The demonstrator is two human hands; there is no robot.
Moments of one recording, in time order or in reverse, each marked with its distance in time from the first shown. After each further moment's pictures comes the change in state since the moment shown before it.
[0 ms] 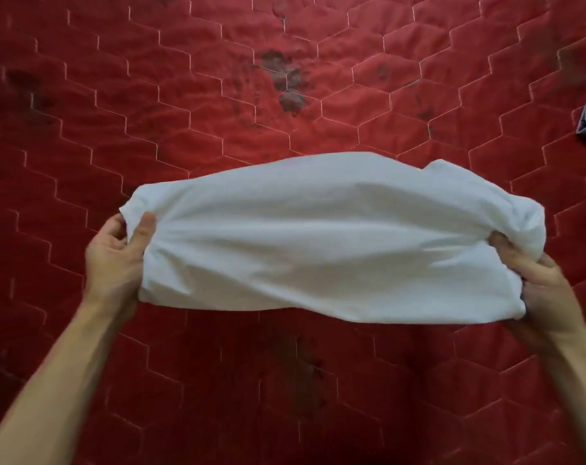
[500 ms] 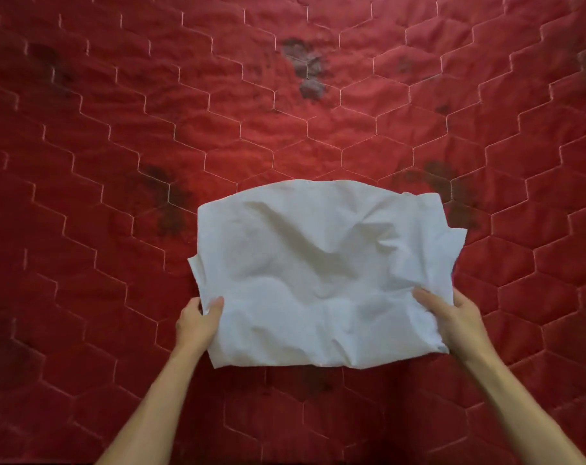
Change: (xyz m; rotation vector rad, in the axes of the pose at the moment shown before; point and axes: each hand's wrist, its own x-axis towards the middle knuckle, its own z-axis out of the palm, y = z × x) left_hand -0.051 -0.176 -0.005 0.545 -0.048 -0.392; right_hand -0.032 0.093 0.025 -0.405 0.069 0.204
